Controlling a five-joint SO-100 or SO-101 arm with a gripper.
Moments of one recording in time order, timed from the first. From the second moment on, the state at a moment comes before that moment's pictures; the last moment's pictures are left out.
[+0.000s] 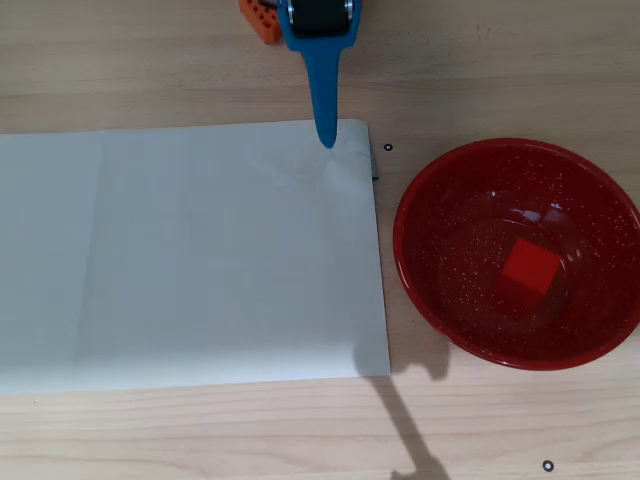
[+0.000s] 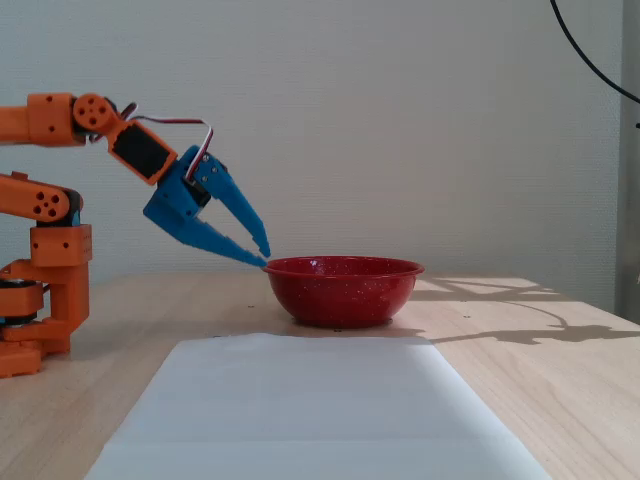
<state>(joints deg) 8.3 169.5 162.7 37.4 -8.9</state>
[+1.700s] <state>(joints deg) 2.0 187.6 179.4 52.8 -21.6</state>
